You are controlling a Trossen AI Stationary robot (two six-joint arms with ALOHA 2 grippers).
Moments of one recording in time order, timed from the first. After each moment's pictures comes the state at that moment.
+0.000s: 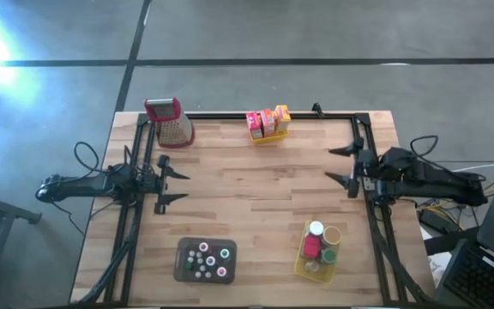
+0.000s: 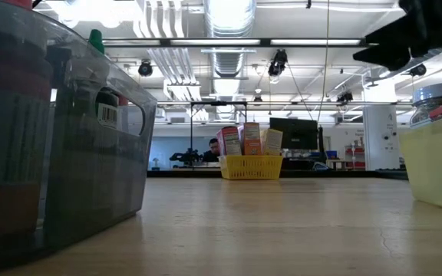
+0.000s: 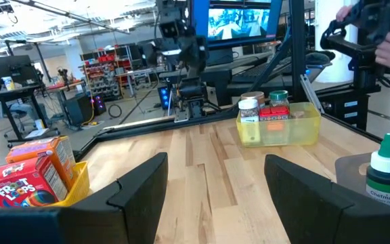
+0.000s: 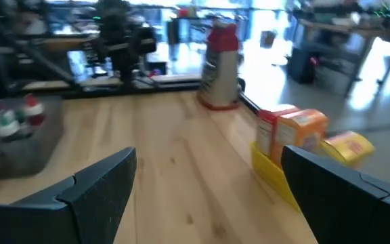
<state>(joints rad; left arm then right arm) 0.00 0.00 0.01 0.02 0.04 0.17 -0.11 0.22 0.38 -0.30 0.13 0.03</state>
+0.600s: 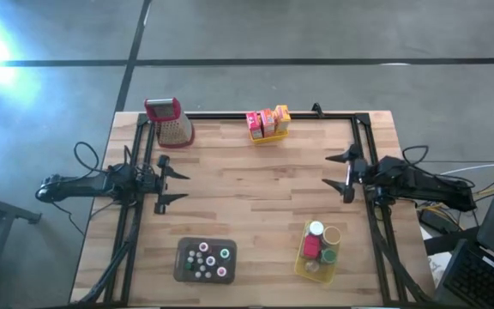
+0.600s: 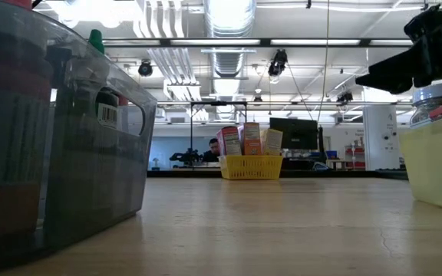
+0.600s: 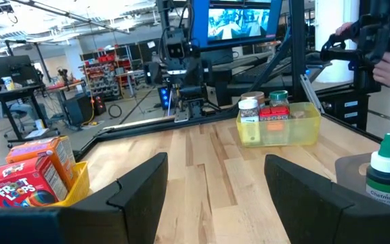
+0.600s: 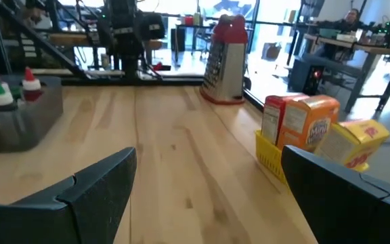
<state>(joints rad) 0.00 0.00 0.01 0.02 0.04 0.17 -0.12 0.00 0.15 -0.25 0.10 -0.04</state>
